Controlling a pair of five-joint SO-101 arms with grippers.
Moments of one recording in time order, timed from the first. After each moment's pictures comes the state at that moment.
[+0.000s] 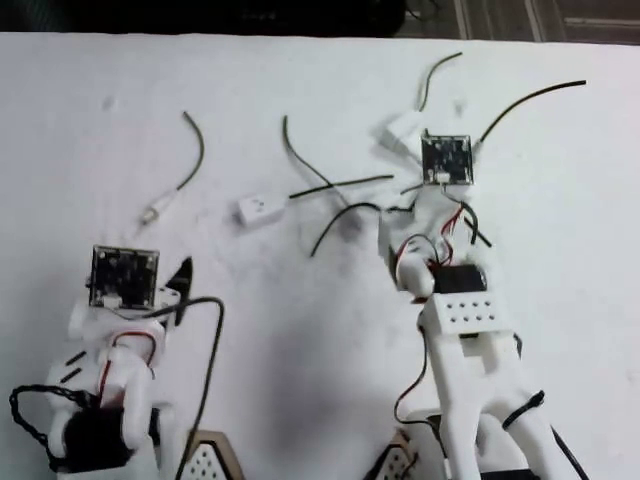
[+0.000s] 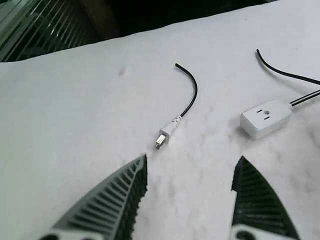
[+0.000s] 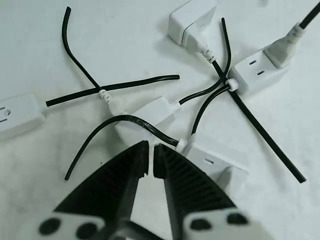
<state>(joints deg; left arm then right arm) -13.0 -102.7 75.6 64.7 -16.3 -7.8 -34.9 55.9 30.9 -2.8</state>
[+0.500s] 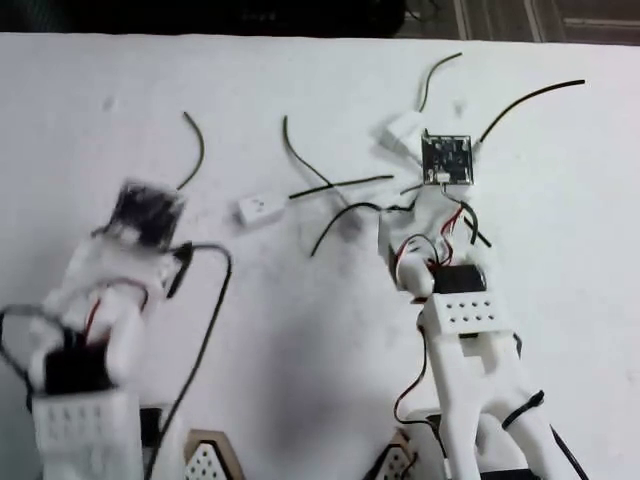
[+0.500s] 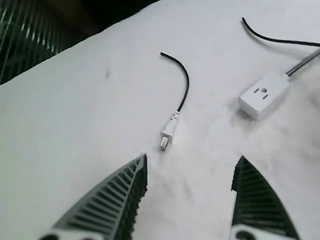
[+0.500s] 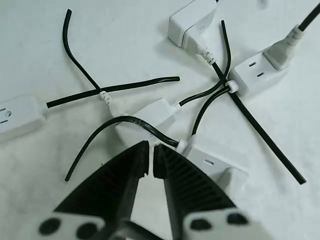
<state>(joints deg) -10.7 -69.5 56.5 60.6 -29.1 -7.8 -34.9 55.9 30.8 -2.8</state>
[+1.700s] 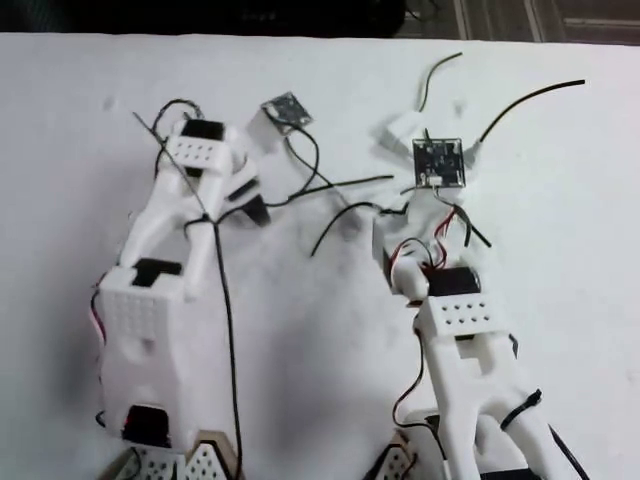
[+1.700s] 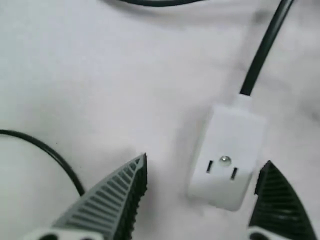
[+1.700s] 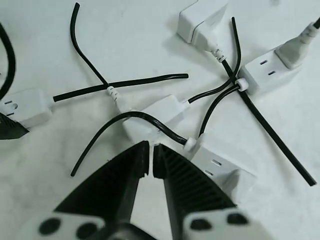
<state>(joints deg) 2.7 39.1 -21.8 67.7 -44.7 -9.3 -34.9 57.1 29.7 -2.8</state>
